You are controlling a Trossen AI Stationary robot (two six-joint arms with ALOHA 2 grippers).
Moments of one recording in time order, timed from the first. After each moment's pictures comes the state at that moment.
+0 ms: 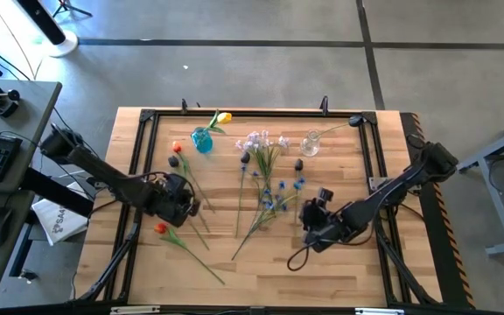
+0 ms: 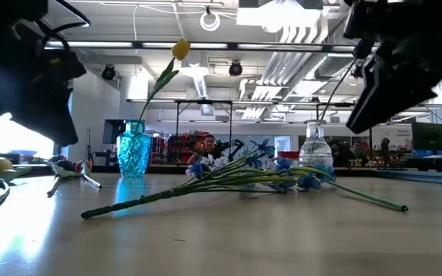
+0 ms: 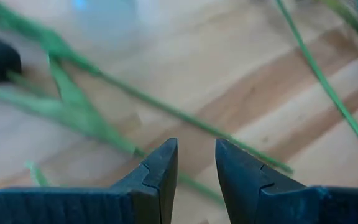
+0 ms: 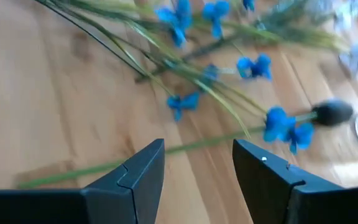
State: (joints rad) left arm -0.47 1.19 0.55 -0.71 -0.66 -1.47; right arm 0.56 1.53 0.87 -0.62 0.65 0.73
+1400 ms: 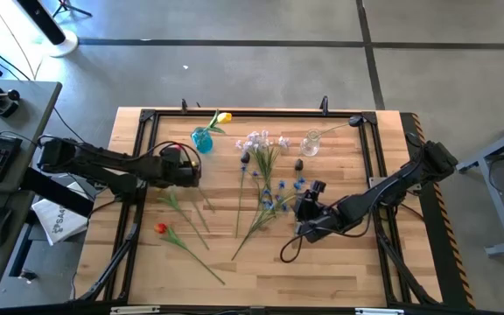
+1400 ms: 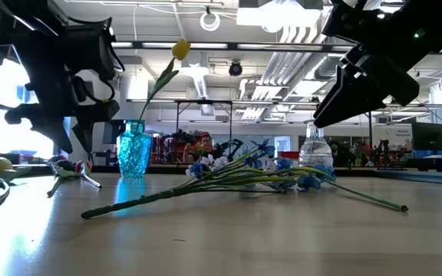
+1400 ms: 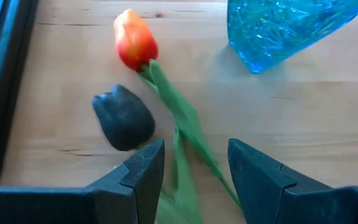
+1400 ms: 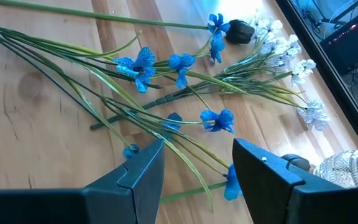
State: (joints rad) left arm 0.04 1.23 0.55 -0.77 -0.66 -1.46; right arm 0.48 1.52 0.82 -0.39 0.79 0.44
